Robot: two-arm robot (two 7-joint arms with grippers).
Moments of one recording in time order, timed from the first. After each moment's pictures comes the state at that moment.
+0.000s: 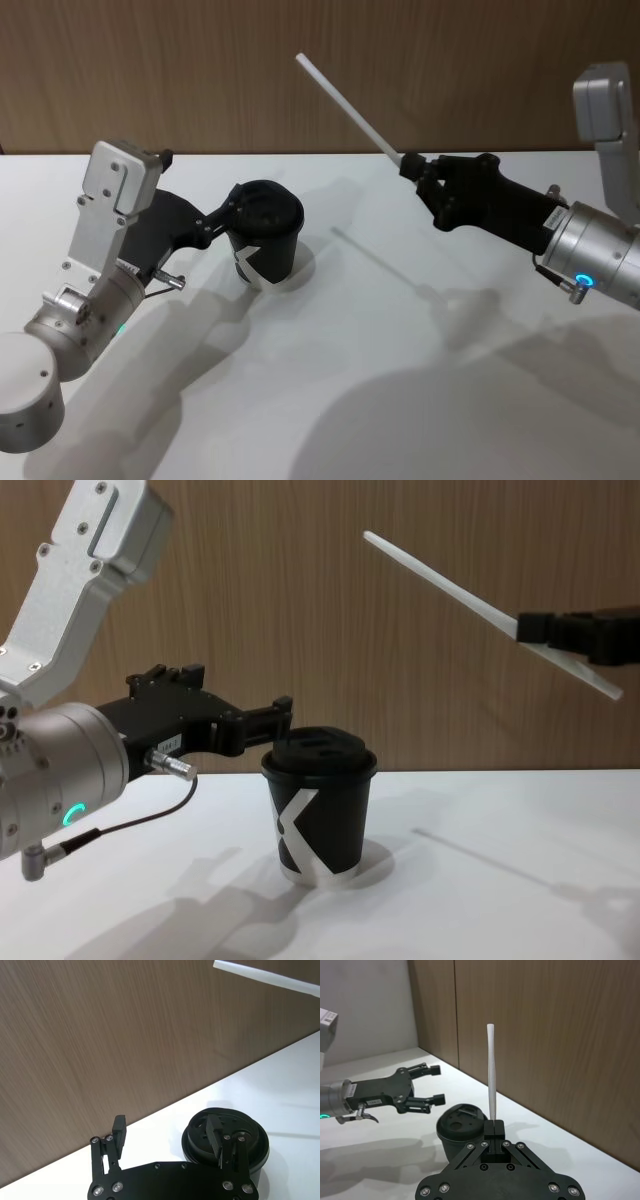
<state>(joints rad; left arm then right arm) -0.24 0.38 0.45 -1.63 -0.20 0.01 -0.01 0.29 0.60 -0.33 -1.66 0.61 0.16 0.56</state>
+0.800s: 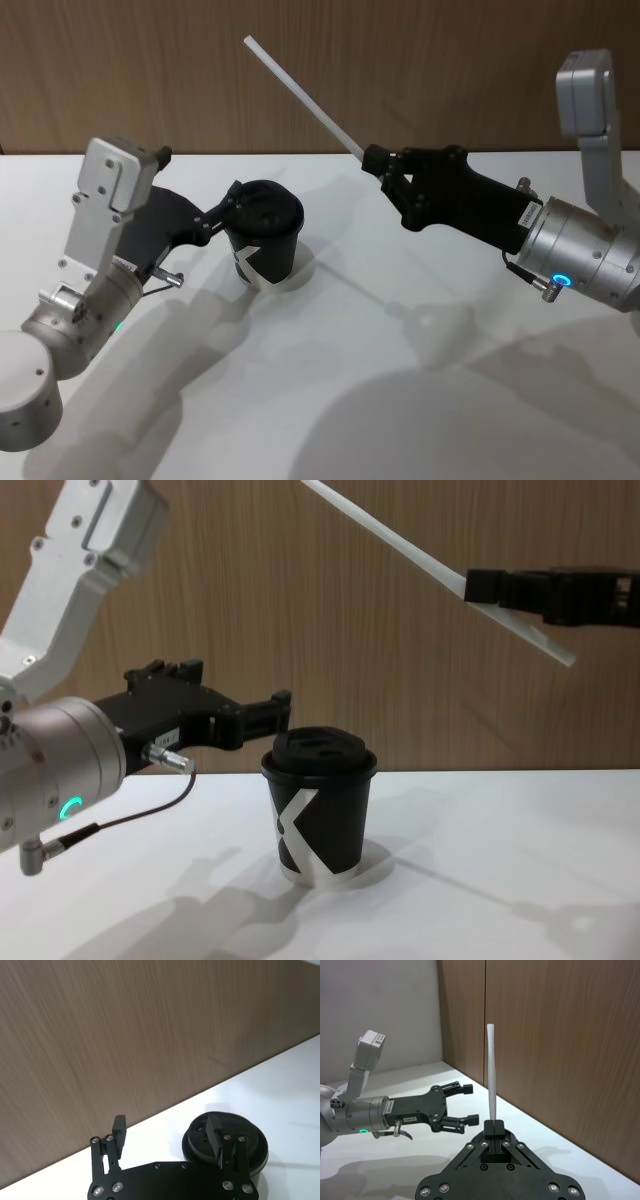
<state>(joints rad) -0.23 0.38 0.44 -1.63 -0.21 0.01 -0.02 0.30 0.58 -0.37 -1.72 0.64 0.15 0.58</state>
